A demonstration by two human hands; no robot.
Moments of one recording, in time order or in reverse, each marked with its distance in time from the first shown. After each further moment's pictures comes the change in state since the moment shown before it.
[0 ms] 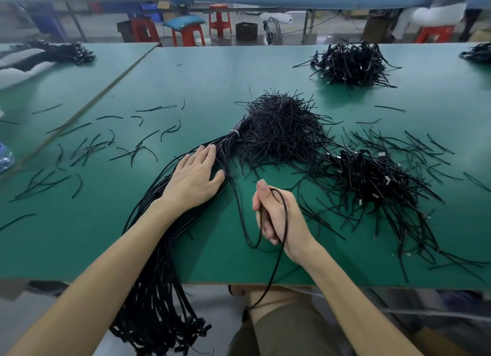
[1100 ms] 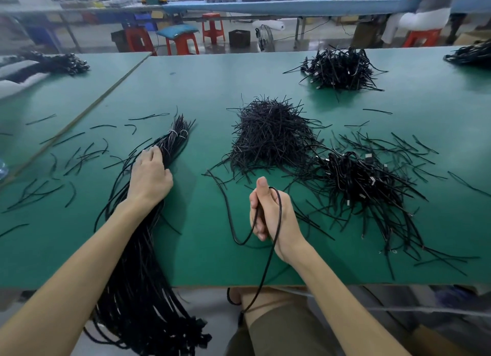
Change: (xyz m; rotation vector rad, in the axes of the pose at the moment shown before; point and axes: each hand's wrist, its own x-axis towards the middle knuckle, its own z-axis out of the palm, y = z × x) left_hand 0.007 -0.059 -0.016 -0.056 0.125 -0.298; right_hand 0.004 0.002 -0.001 0.065 0.122 0.021
